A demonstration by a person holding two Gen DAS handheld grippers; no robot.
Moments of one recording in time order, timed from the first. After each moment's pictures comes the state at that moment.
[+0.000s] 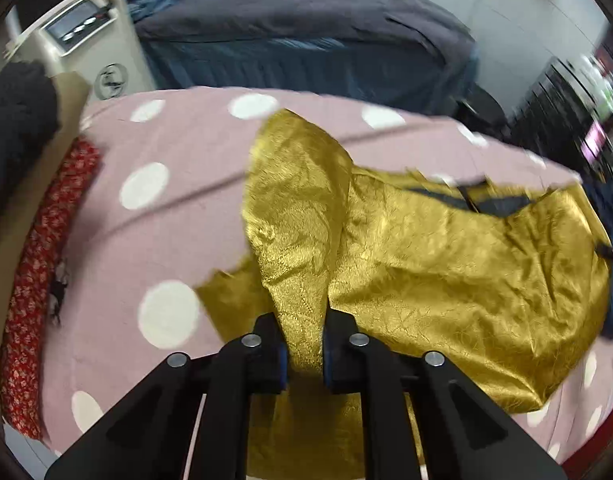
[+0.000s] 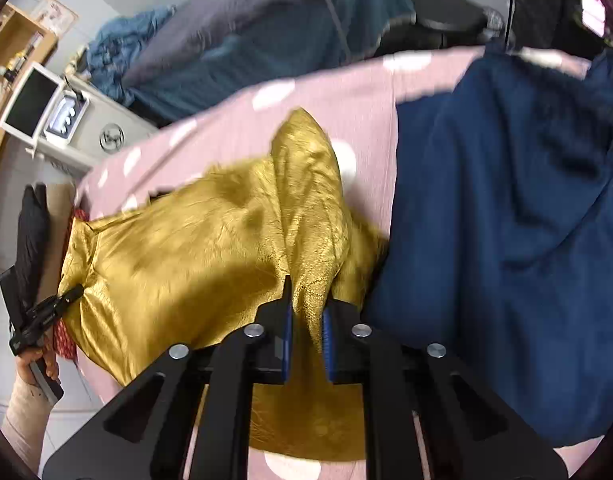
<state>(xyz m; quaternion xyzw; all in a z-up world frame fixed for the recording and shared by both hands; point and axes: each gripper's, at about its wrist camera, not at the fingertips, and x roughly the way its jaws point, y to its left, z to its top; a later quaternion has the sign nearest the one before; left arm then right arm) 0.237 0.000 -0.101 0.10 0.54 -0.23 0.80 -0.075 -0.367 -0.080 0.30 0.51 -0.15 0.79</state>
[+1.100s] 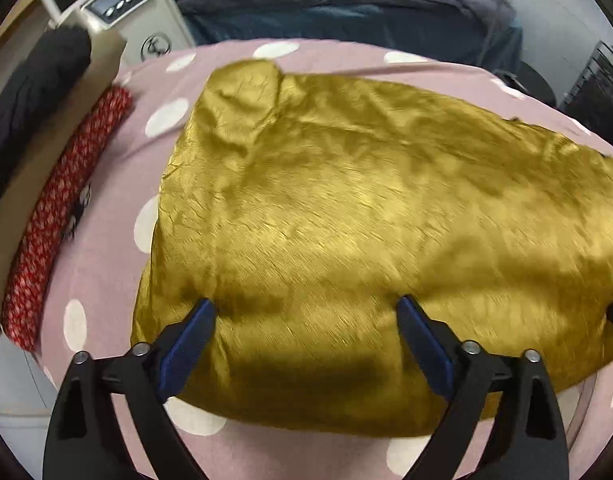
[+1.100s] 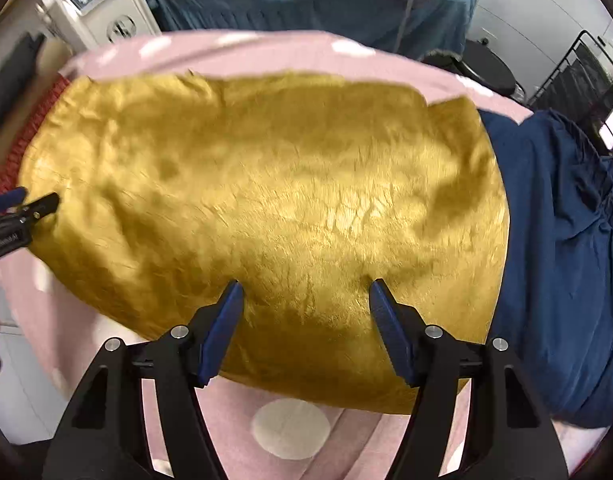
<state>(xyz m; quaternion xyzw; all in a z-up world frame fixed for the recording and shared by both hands) 0.150 -0.039 -0.141 0.15 0.57 -0.12 0.80 -0.060 -0.228 -0.107 0.08 0.60 -0.16 0.78</state>
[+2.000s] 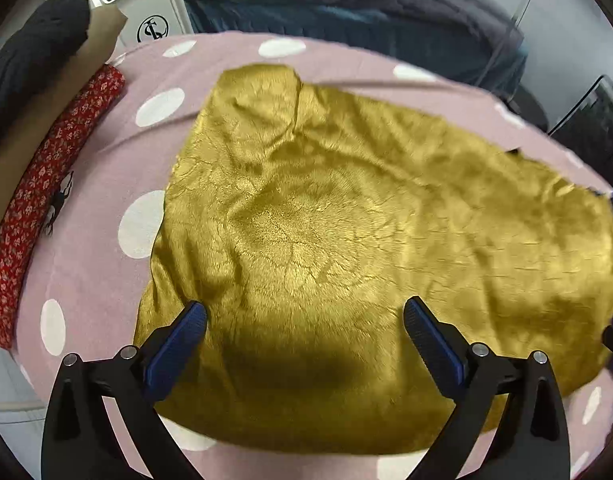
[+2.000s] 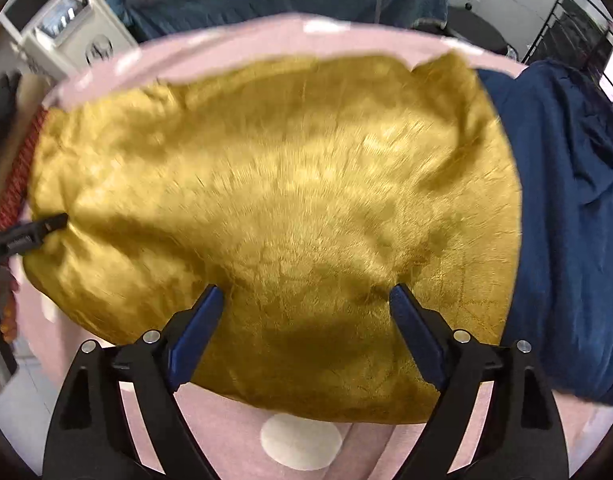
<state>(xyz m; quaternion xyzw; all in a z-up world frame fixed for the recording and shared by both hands) 0.166 -0.016 -0.126 0.08 0.57 -0.16 0.80 -0.073 -0.258 -0.105 0.18 0.56 -0.16 0.79</state>
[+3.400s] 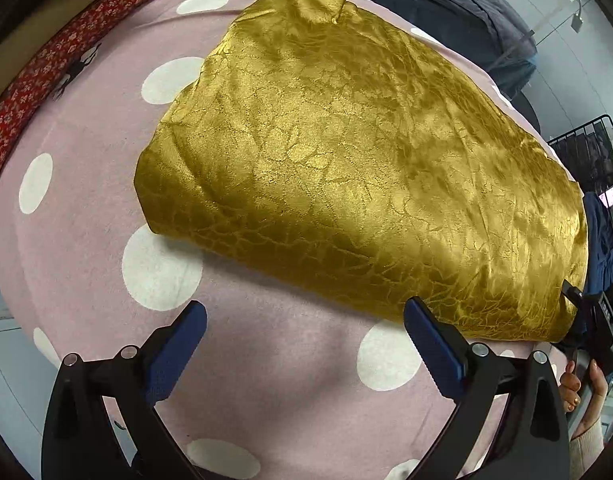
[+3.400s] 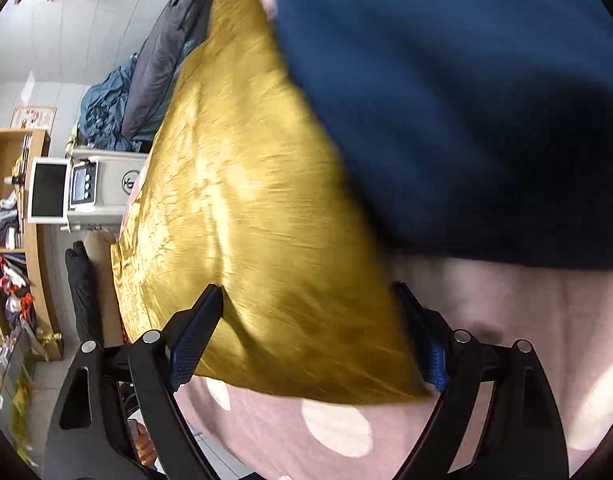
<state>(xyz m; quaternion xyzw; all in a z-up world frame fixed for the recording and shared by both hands) 0.088 0.027 -0.141 -0.01 0.66 -0.14 0.74 -0.154 -0.339 -0.189 0.50 0.48 -0.13 0.71</state>
